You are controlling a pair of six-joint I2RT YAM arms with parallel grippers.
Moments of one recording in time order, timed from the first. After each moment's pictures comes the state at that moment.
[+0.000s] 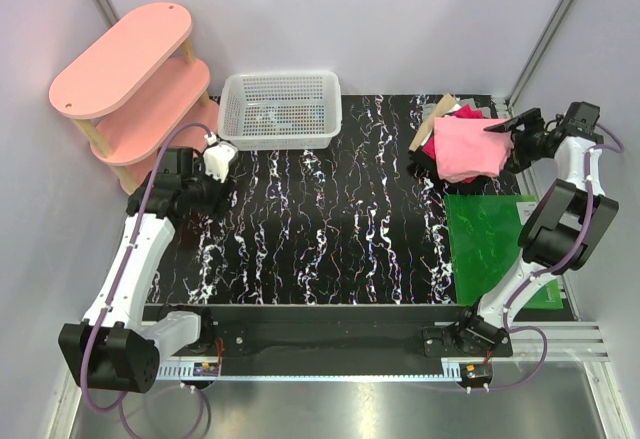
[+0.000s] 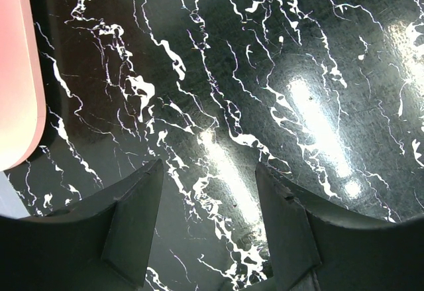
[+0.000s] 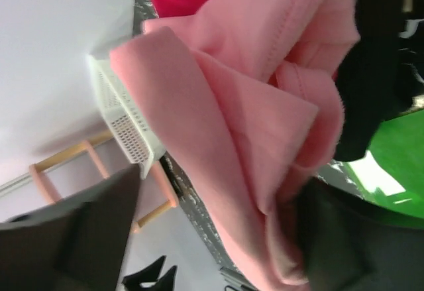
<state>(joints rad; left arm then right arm) -0.08 1.08 1.02 -0.78 0.21 0.39 -0.50 1.88 1.57 -0.63 -0.70 0.76</state>
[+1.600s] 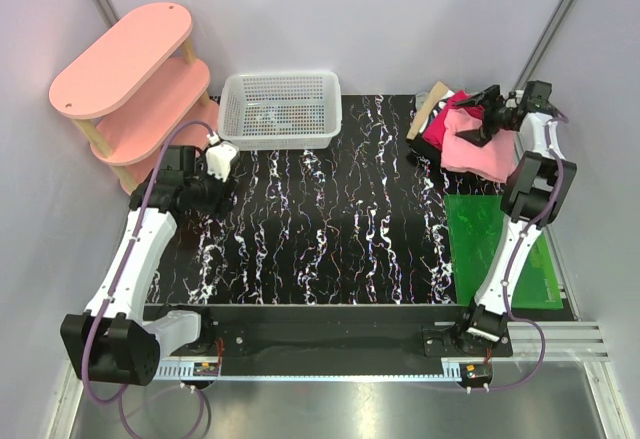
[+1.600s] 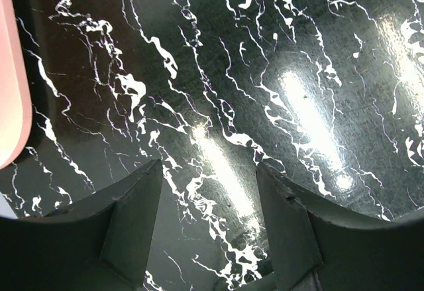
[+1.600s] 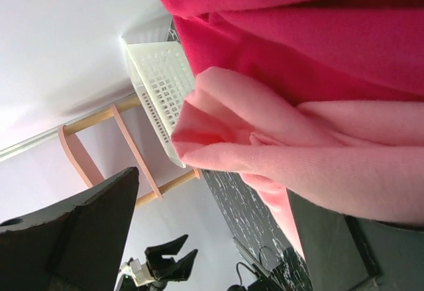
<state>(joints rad) -0.08 1.12 1.03 -0.78 0.23 0.38 -0.34 2.41 2.12 -0.62 -0.89 0.85</state>
